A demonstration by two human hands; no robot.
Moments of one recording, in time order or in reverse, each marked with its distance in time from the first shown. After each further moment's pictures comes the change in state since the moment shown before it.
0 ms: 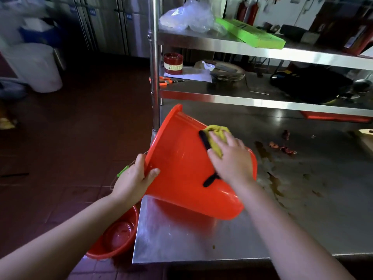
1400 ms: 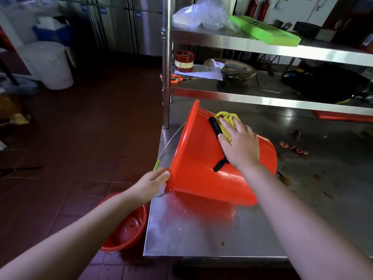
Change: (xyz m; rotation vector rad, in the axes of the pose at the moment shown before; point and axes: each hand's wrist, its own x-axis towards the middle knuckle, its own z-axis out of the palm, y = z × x) left_hand -0.014 -0.005 0.001 -0.477 -0.360 -0.137; right_hand 0.030 -0.011 0.003 -0.005 0.021 0.045
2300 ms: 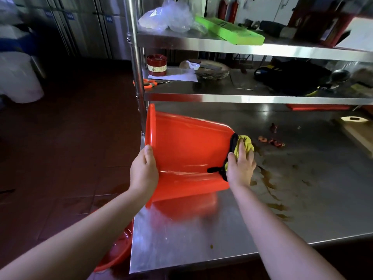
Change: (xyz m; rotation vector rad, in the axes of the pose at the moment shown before) left_hand 0.044 0.055 0.037 -0.040 0.600 0.086; right_hand -0.041 0.057 0.041 0.548 0.109 0.649
